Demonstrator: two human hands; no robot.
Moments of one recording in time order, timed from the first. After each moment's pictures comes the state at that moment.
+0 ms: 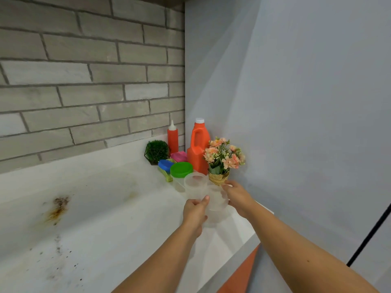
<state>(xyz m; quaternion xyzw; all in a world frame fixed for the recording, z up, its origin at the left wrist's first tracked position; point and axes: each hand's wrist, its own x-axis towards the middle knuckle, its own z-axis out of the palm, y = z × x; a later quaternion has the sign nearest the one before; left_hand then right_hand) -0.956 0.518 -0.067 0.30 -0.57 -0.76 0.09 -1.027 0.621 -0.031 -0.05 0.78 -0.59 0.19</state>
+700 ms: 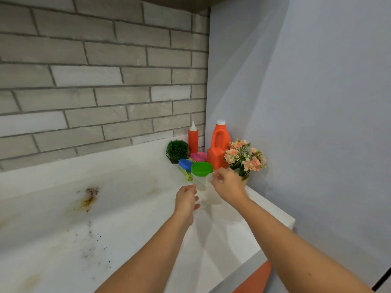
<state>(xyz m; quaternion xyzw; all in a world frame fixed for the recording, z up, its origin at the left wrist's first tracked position) -0.925 0.459 -0.036 0.33 -0.56 -0.74 0.19 -0.993 0.558 -0.002 -0.27 0.89 -0.36 -0.06</state>
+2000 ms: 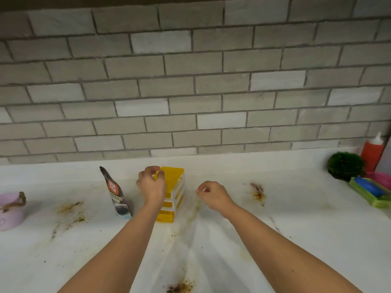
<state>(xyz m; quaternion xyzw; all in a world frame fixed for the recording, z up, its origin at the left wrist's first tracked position) -0.520 0.078 0.009 0.54 -0.59 -0.30 0.51 -0.656 0.172 -0.002 -0.47 0.74 -0.40 0.25</state>
